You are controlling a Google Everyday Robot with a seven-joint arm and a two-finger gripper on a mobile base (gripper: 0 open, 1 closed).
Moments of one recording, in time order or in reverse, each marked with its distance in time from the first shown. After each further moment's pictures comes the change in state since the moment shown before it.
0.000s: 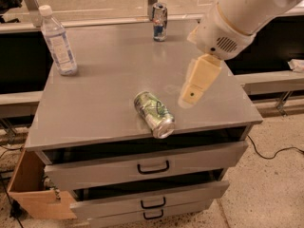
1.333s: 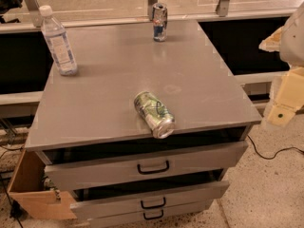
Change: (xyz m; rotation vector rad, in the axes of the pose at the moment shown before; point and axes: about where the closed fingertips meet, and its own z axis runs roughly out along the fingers) arm 0.117 0.034 -0.082 0.035 0.250 0.057
